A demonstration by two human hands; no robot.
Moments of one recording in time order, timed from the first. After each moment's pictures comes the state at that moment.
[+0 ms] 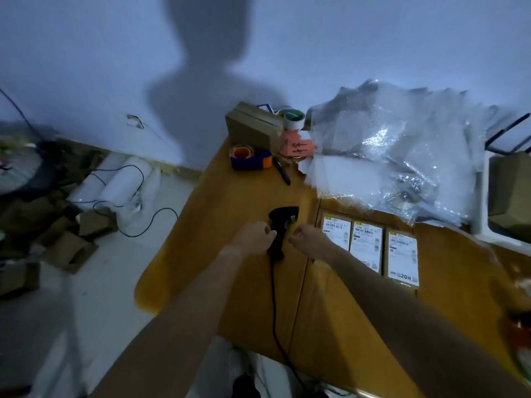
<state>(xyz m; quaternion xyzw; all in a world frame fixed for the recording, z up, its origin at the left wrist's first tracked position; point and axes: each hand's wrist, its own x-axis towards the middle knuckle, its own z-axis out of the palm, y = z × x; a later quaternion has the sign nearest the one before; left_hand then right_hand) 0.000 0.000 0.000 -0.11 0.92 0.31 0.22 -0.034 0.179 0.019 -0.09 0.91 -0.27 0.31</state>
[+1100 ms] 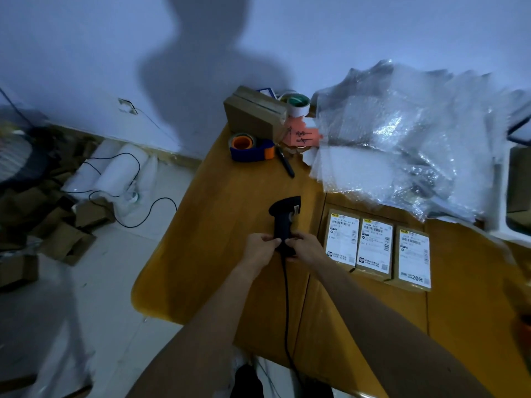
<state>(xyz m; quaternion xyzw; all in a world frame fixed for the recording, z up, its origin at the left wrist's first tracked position) 0.013 0.020 -0.030 -0.33 0.72 0.59 0.16 -0.022 0.153 -0.018 0.13 0.74 -0.56 0.36</state>
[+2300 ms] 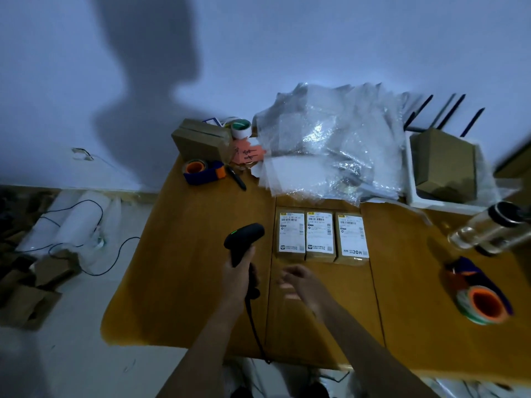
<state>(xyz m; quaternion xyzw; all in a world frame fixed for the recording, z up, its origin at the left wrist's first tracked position) 0.093 0.097 0.034 -0.33 0.61 0.71 0.07 0.090 0.267 0.000 0.14 0.69 -0.64 0.30</state>
